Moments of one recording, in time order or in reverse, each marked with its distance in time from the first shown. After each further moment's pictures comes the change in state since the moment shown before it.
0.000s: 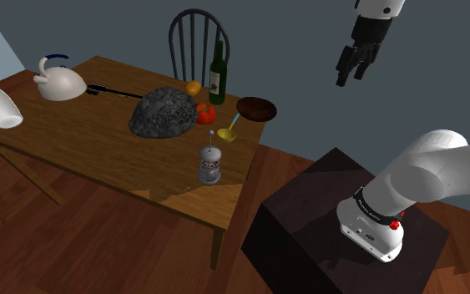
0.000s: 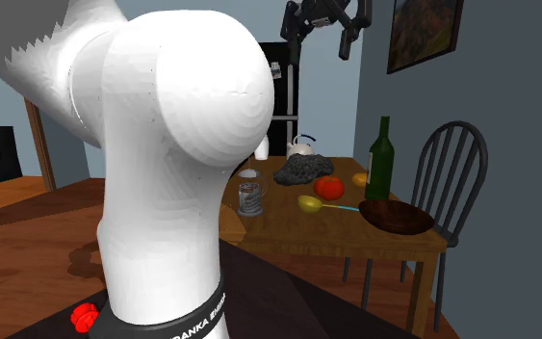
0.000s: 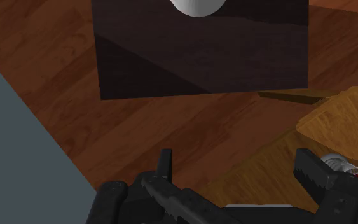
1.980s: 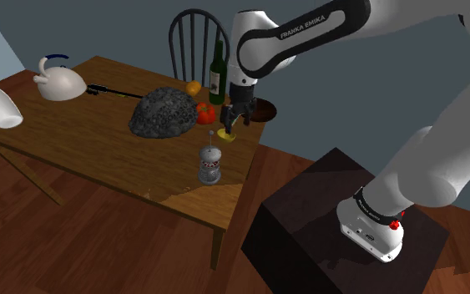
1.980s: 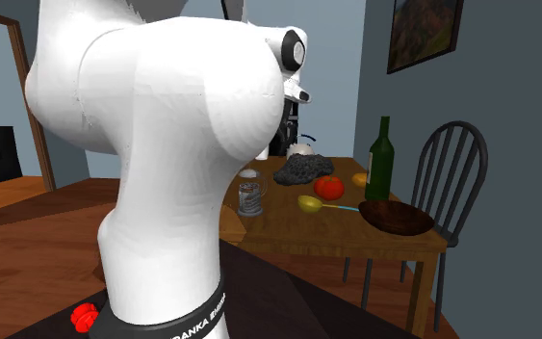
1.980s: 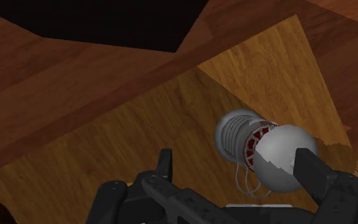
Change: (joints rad) arm 0.211 0.817 0.231 0.212 0.227 0.612 0.140
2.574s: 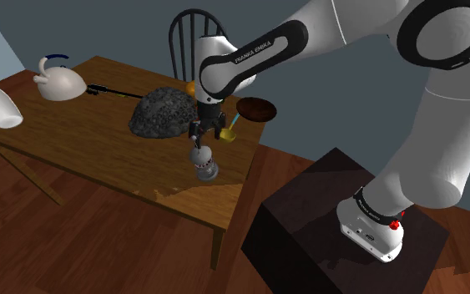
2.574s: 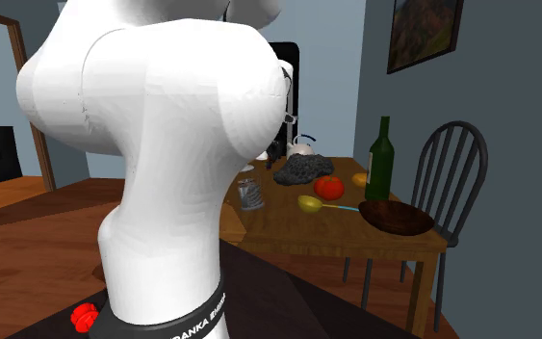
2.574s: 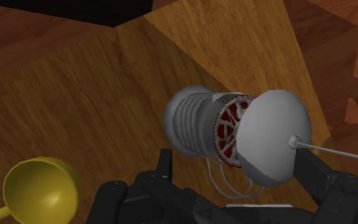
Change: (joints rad) arm 0.071 0.320 0.042 0.258 -0.016 0.076 0.047
